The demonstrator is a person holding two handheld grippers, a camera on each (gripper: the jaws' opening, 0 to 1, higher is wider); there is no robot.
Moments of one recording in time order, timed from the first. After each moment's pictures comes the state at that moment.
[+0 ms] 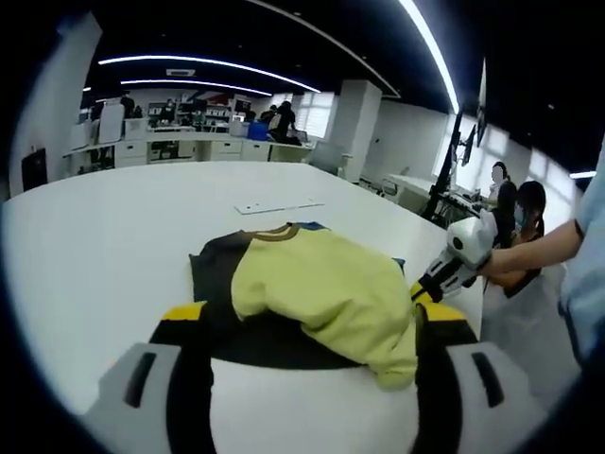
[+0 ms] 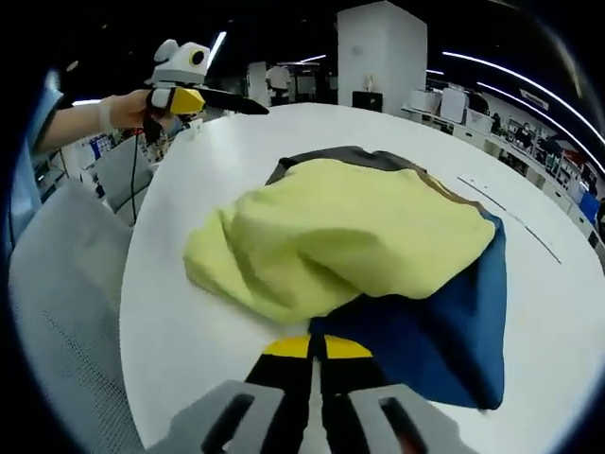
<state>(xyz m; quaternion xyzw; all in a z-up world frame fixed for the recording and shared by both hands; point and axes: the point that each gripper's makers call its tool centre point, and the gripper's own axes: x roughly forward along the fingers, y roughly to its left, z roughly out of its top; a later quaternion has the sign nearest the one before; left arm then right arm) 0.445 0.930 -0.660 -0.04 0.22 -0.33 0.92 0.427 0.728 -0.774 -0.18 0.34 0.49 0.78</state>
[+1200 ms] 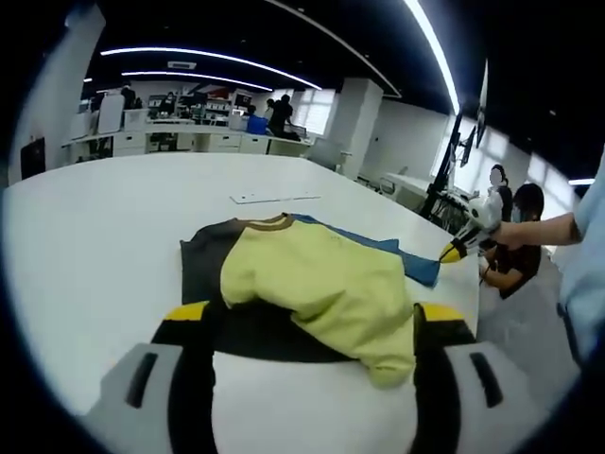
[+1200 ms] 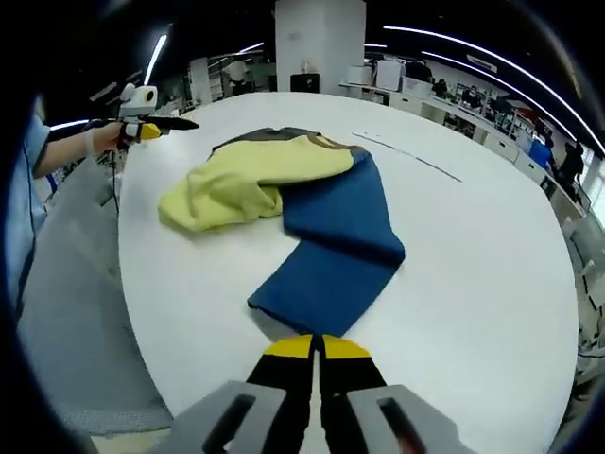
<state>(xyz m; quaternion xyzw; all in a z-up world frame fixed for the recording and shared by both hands) 0.439 0.921 -0.673 -0.06 0.23 -0.33 0.91 0.426 0.528 -0.742 -0.17 0.40 0.37 0.82</state>
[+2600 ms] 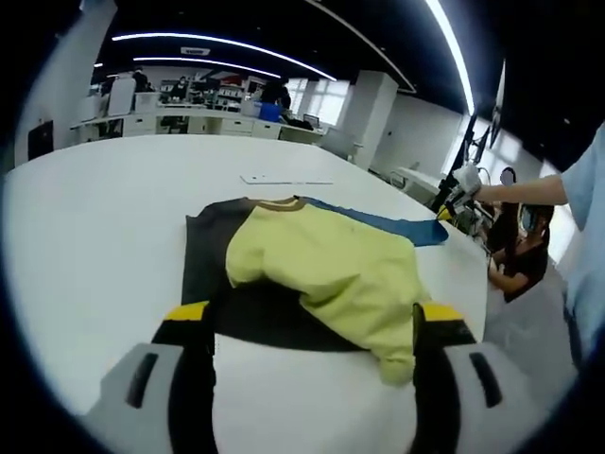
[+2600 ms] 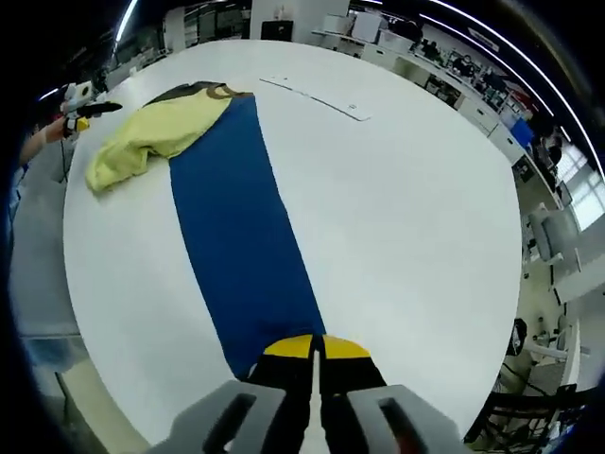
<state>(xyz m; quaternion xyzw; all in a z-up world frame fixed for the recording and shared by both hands) 0.441 0.927 -0.700 -0.07 0.27 -0.31 0.91 0.543 0.378 -0.727 -0.27 0.48 0.29 0.78</state>
